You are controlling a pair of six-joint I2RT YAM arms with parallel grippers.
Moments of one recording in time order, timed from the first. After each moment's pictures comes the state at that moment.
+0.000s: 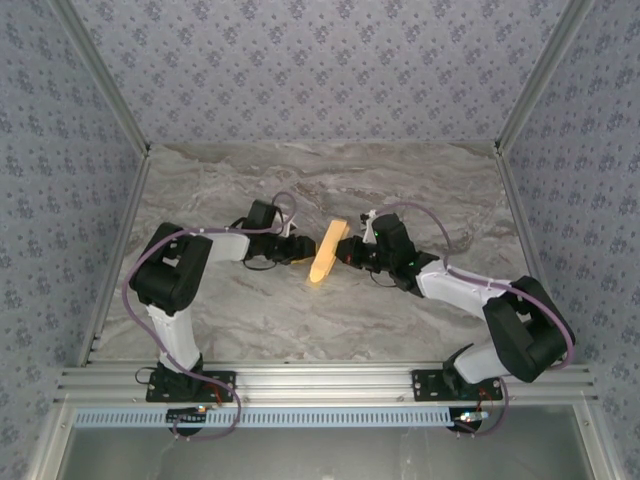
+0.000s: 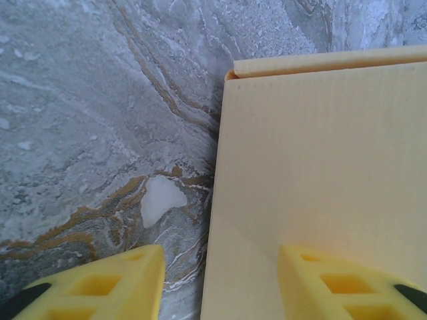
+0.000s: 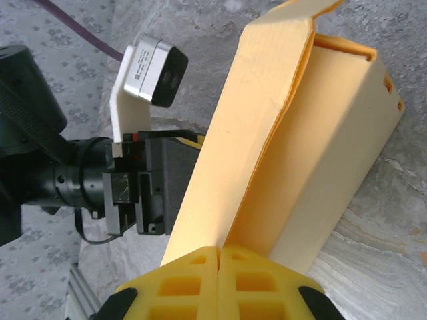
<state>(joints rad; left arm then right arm) -0.46 1.88 0.95 0.02 0.69 -0.57 0.61 1.42 0.69 0.17 -0.32 0.85</state>
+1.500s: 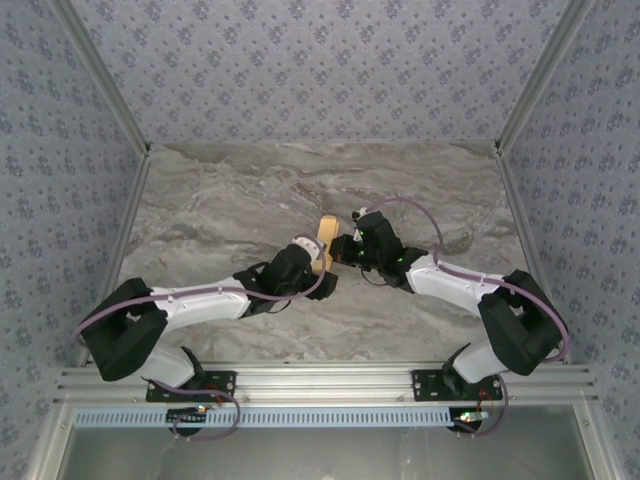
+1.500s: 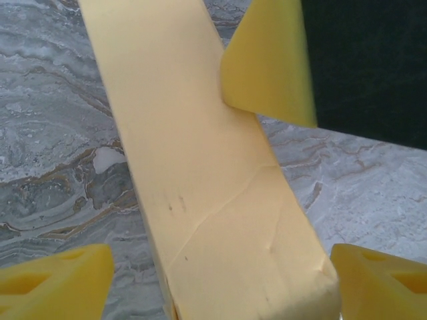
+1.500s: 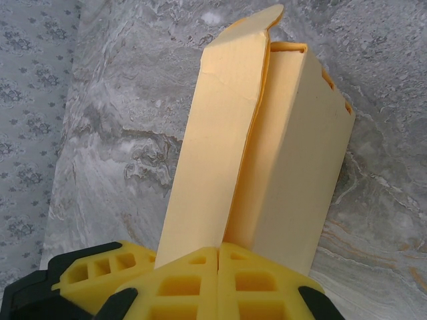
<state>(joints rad) -0.94 1.45 0.69 0.07 -0.16 -0.36 0.67 1.47 0.77 0.08 -0.17 0.84</state>
